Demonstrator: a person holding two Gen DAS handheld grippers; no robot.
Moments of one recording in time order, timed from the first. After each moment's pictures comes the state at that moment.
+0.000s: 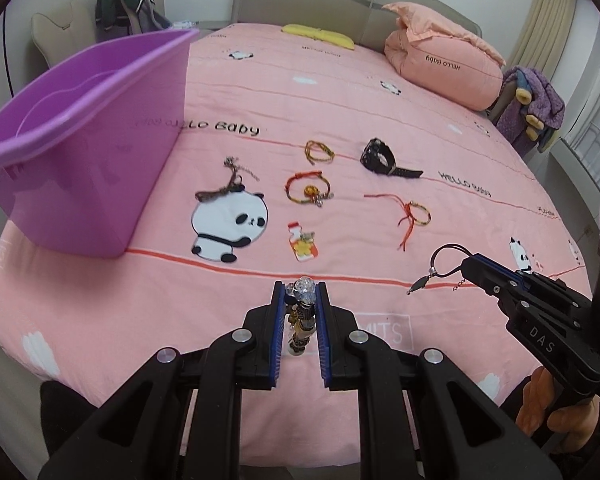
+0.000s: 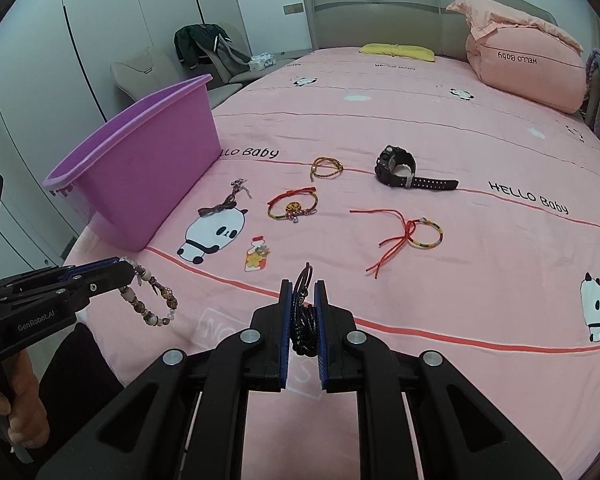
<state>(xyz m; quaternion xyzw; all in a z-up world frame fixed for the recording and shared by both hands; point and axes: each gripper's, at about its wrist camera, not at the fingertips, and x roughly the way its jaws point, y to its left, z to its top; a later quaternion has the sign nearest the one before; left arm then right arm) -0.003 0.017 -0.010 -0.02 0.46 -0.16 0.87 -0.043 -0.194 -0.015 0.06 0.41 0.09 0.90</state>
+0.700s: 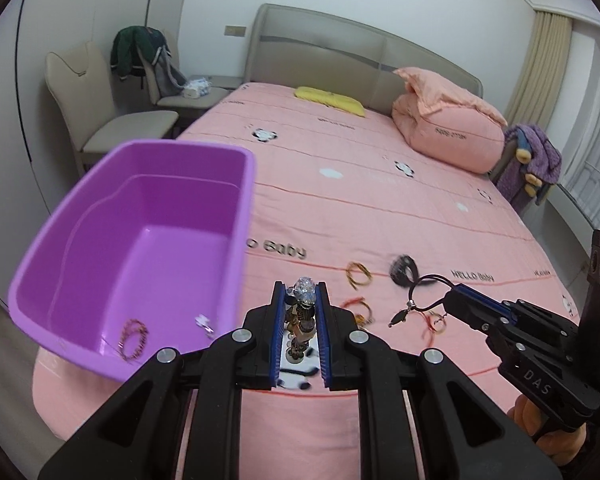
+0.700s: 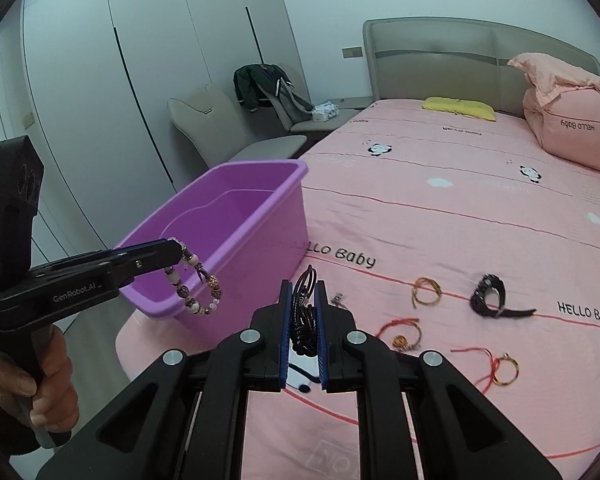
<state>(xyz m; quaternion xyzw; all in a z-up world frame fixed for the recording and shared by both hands) 0.096 0.114 0.103 -0.05 0.38 -0.15 0.91 0.053 -0.086 0.098 0.06 0.34 0.18 0.92</state>
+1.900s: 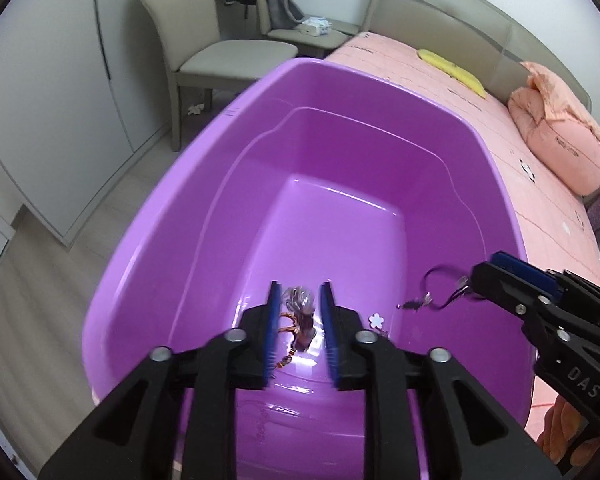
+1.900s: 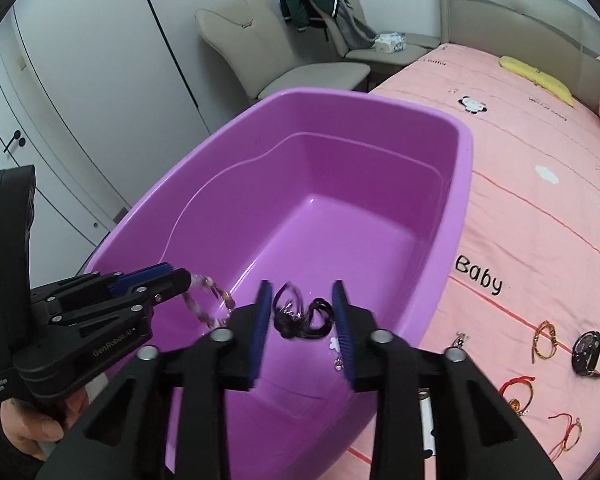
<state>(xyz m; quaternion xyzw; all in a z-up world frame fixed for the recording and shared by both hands) 0.198 0.270 0.027 -0.08 0.48 0.01 0.87 0.203 0.106 0.051 0.00 0.46 0.23 0.86</state>
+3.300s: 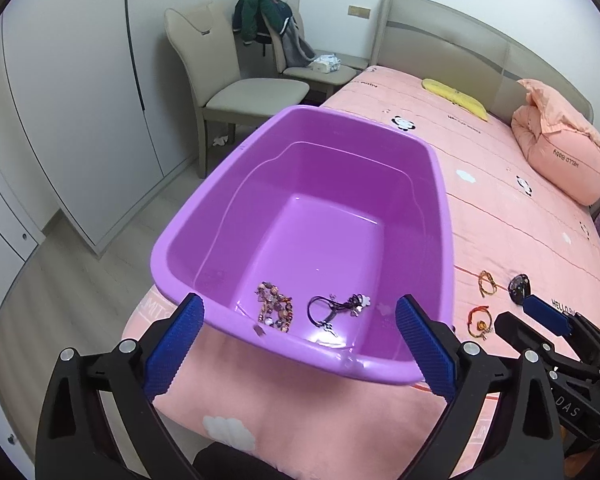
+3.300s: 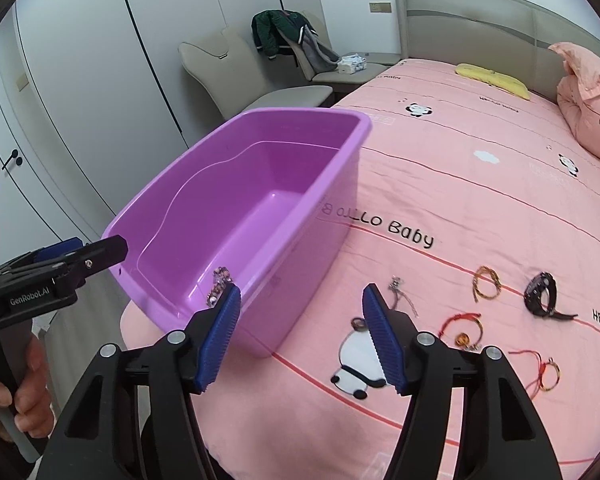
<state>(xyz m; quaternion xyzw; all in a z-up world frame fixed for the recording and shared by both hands) 0.103 0.221 0.088 -0.05 0.43 0.04 0.90 0.096 0.003 0.072 0.03 0.42 0.19 0.89</state>
